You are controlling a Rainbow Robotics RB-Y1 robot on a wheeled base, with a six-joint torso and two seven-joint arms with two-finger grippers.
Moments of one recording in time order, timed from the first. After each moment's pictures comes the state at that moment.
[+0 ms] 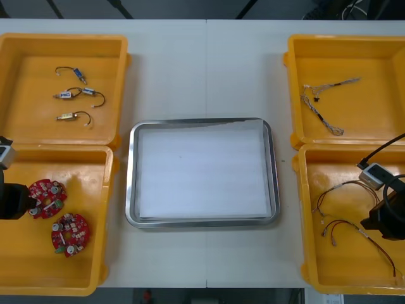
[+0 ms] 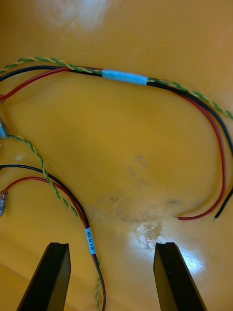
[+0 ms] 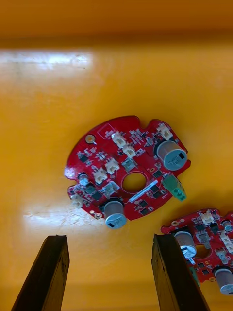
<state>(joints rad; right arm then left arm) 0.07 -0.86 -0.08 -1.96 -0.94 1.48 1.94 0.18 1.34 -0.11 -2.08 1.00 1.04 -1.06</state>
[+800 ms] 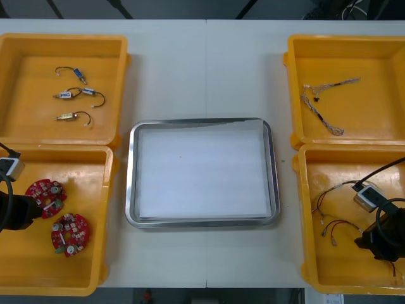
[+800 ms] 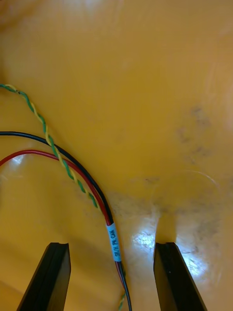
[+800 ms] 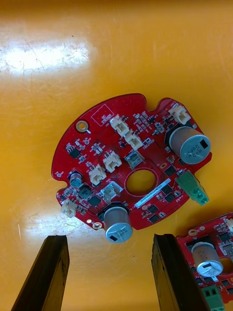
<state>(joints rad) 0.19 -0.86 -0.01 -1.96 -0.89 1.30 1.94 0.18 1.34 -0.22 -2.04 0.92 0.91 -1.06</state>
